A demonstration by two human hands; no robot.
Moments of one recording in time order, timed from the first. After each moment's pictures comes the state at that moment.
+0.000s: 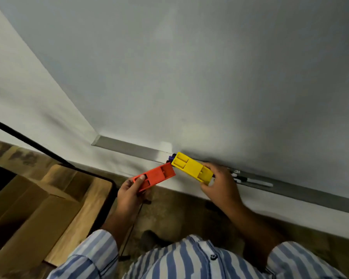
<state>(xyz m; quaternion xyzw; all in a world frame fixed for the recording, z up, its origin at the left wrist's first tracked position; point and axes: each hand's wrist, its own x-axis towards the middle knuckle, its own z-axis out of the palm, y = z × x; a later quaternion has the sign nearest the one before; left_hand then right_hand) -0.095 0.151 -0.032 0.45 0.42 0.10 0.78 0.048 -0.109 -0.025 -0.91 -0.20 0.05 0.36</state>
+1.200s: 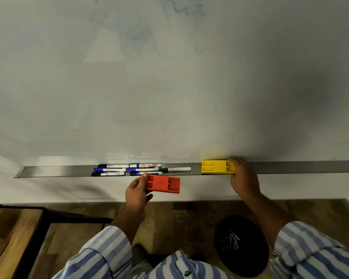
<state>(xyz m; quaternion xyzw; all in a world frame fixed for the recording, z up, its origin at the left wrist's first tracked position) -0.002 -0.135 -0.021 0.57 0.40 0.00 0.71 0.101 -0.479 -0.050 -0.98 0.01 0.00 0.22</state>
